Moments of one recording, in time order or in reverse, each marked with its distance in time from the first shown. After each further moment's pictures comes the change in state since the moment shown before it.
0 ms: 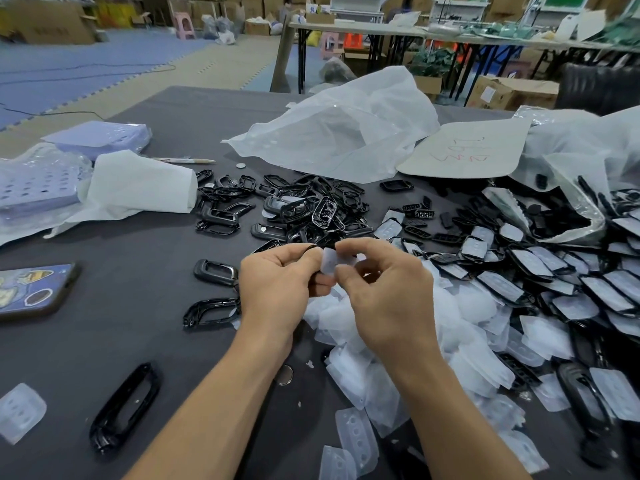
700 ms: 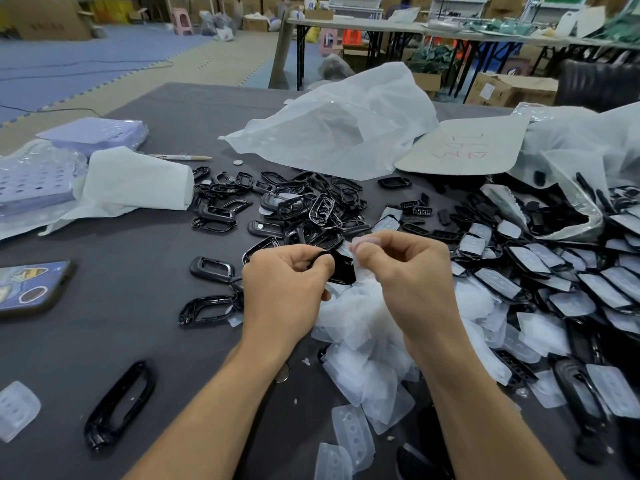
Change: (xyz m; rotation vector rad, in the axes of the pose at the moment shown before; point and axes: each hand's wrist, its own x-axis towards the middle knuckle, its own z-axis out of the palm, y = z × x) left_hand -0.009 0.001 0.002 0.406 -0.043 0.250; right_hand 0.013 0.000 -0.021 0.278 0.004 0.152
